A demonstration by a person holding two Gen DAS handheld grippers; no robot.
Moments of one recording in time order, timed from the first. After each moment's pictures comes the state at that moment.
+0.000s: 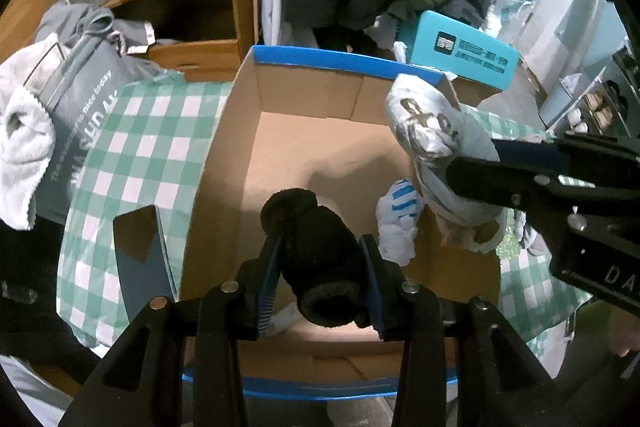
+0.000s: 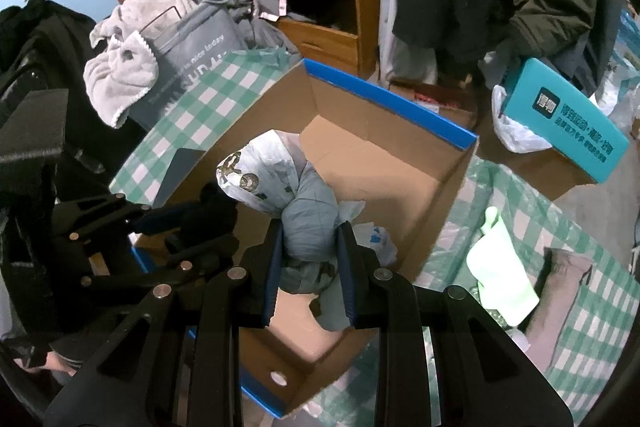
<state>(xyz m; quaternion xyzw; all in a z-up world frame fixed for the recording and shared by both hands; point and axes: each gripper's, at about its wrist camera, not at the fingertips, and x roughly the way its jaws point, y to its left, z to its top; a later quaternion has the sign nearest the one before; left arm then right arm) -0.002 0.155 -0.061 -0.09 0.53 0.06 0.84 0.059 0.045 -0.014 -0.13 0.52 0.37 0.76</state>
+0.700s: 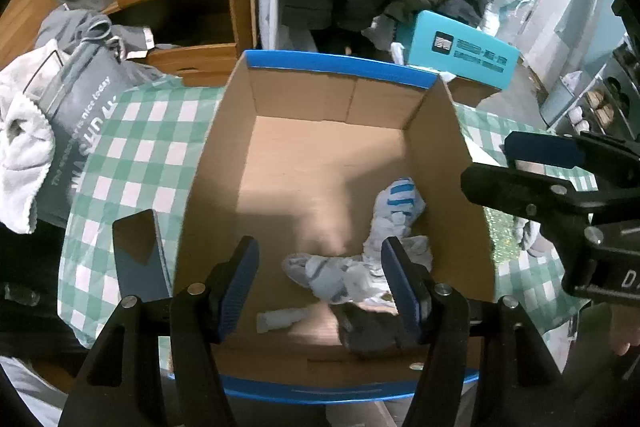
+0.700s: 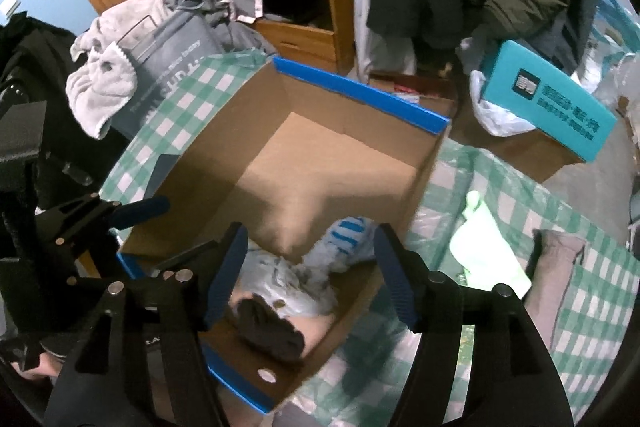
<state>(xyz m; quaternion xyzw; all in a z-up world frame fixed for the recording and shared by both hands) 0.002 0.141 -0.059 -0.08 0.52 0.05 0.85 0.067 0.023 -0.014 -0.12 0.52 0.34 0.77</state>
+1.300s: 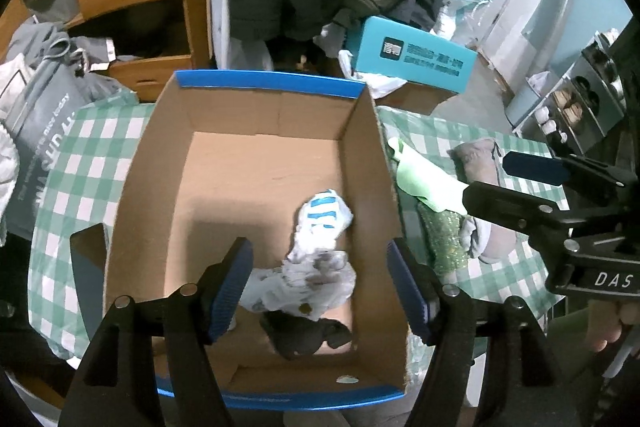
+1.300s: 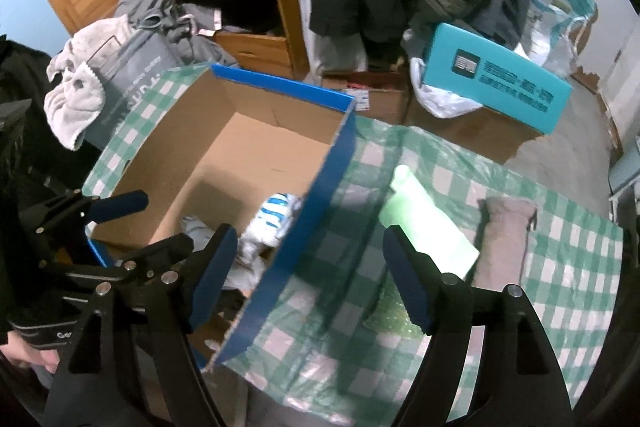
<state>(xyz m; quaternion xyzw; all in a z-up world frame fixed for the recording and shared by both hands) 0.015 0.092 -0.046 -0.10 0.51 0.00 0.85 0.072 -0.051 -0.006 -0.10 0.52 0.29 0.80</state>
